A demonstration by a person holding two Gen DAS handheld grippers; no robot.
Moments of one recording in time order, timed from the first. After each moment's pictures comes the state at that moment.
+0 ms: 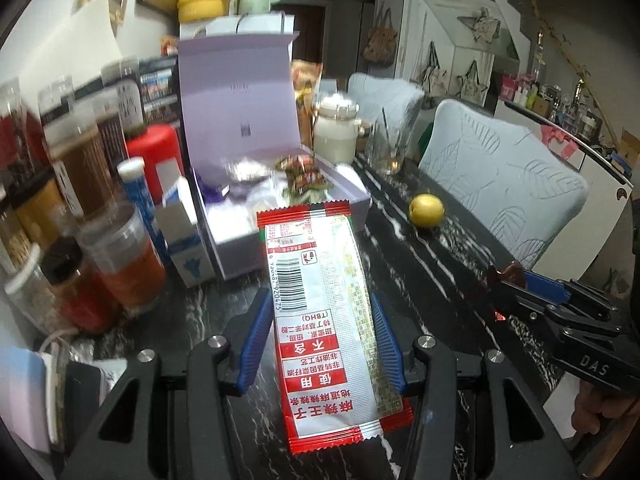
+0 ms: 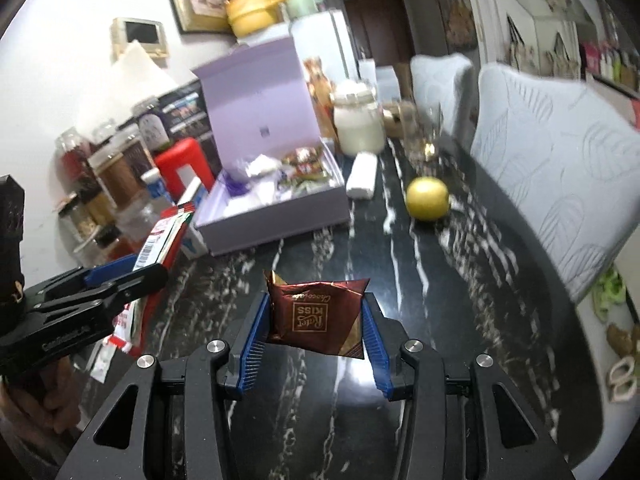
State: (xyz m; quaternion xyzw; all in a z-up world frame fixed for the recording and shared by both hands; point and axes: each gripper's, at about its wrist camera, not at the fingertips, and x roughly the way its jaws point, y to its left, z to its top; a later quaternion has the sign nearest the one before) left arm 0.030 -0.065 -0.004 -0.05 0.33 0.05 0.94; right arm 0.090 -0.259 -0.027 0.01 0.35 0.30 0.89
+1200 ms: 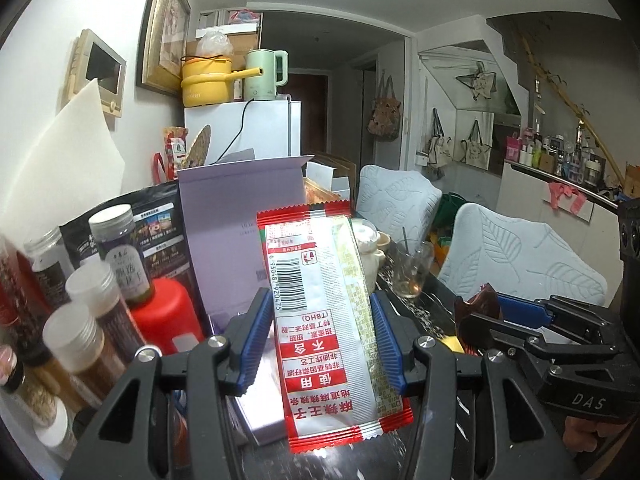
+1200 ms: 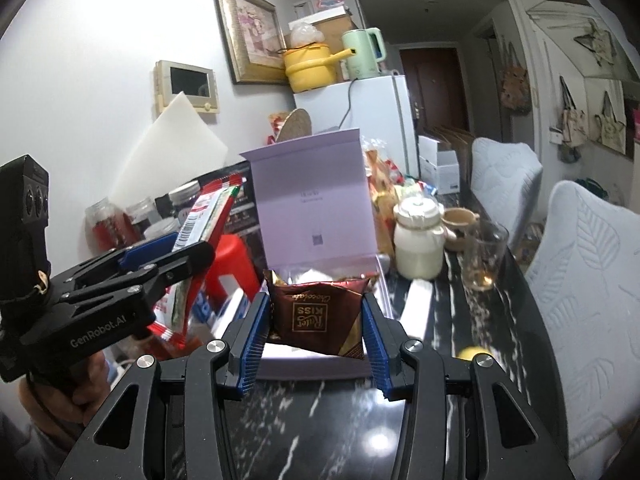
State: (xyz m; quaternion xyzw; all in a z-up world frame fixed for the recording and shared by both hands) left arm 0.123 -0.021 0.091 -0.03 0.21 0.07 0.98; right arm 0.184 -0.192 0.070 0.01 0.26 0.39 0.88
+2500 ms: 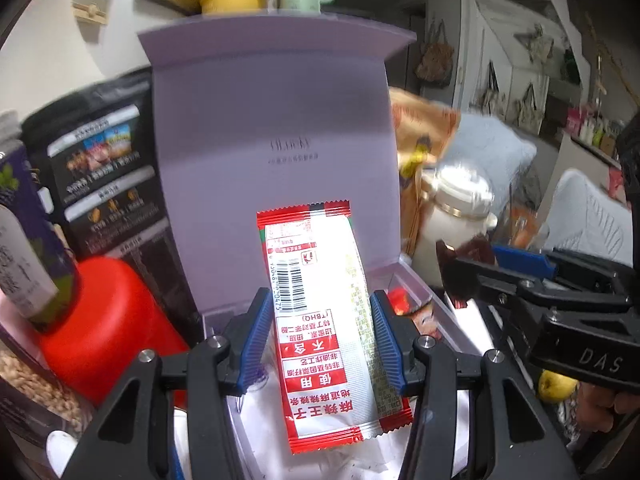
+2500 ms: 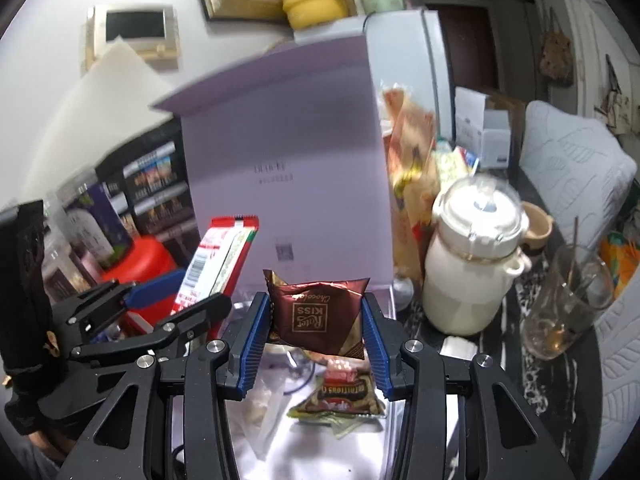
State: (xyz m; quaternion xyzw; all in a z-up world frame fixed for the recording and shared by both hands) left arm 0.279 0.059 -0.006 -0.05 0.32 0.13 0.94; right arm 0.369 -0.071 -0.001 -0.04 0.34 0.42 0.84
